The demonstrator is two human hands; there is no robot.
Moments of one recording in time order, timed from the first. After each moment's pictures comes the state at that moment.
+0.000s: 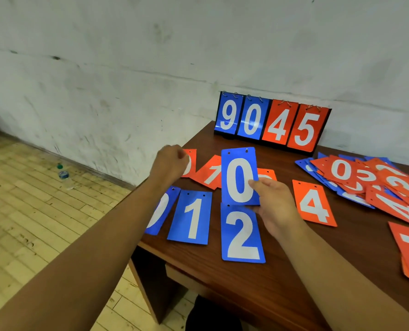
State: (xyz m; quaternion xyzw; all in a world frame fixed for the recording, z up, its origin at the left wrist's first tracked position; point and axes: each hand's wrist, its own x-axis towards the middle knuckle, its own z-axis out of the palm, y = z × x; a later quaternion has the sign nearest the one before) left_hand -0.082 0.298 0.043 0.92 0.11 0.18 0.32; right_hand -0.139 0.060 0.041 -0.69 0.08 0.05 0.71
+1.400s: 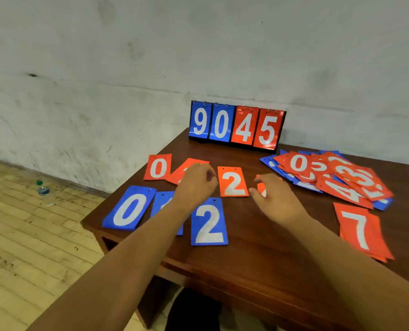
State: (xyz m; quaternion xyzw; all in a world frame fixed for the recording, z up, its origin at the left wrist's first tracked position) left_hand -0.138 0.172 0.050 0.94 -0.05 0.14 0.32; right_hand -0.163 -0.038 0.059 -0.97 -0.08 -0.06 0.23
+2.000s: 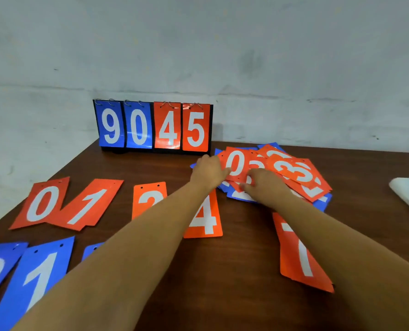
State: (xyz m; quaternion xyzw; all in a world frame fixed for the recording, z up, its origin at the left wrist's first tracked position) left_hand 0.045 -0.061 0.016 0.96 -0.13 0.04 0.23; right_hand -0.027 -0.213 0.022 -0.99 0.03 -0.04 0.11
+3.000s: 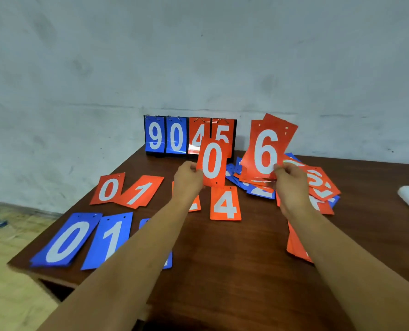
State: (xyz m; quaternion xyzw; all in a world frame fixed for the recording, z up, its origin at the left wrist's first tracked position) left_hand -0.078 0.043 0.068 0.81 0.07 0.10 0.57; right_hand -0.105 -0.173 0.065 -0.70 0.14 -0.22 0.67
